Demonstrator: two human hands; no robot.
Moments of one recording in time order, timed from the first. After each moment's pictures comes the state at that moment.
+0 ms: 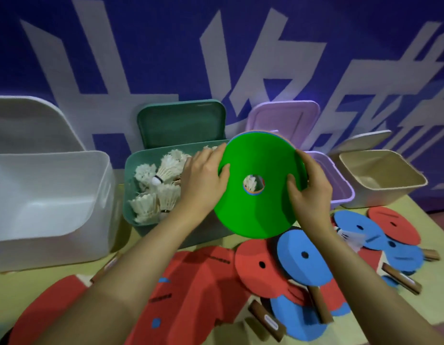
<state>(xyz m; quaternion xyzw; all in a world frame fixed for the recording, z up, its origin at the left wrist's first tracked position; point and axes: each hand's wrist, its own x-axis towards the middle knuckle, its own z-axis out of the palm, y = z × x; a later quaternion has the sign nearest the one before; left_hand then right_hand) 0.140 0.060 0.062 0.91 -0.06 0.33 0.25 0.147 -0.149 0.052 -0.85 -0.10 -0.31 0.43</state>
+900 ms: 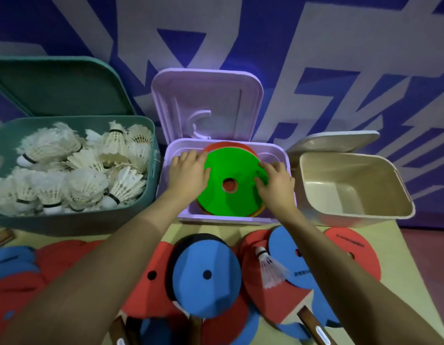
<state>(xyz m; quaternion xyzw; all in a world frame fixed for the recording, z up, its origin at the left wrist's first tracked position) 0.300 -0.135 -0.041 0.99 0.08 0.05 0.07 0.350 -0.342 -0.058 -0.96 -0.13 -0.01 0.23</state>
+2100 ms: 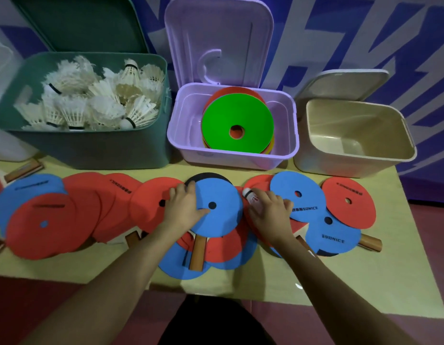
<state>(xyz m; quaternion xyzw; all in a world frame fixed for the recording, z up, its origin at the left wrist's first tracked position) 0.111 -0.192 -0.110 0.95 0.22 -0.14 0.18 0.171 -0.398 -0.122 -0.96 -0.19 0.06 0.19</state>
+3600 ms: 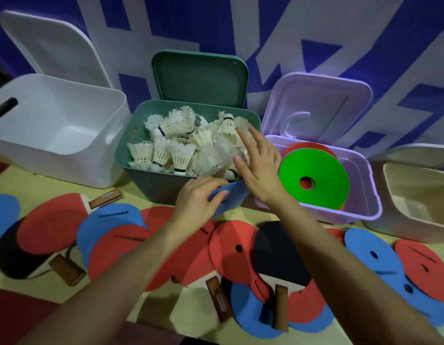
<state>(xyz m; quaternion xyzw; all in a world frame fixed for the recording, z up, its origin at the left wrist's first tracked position) 0.095 -0.007 -0.028 0.91 0.03 0.26 0.31 0.216 -0.131 -0.005 -0.86 -0.38 -0.07 0.33</state>
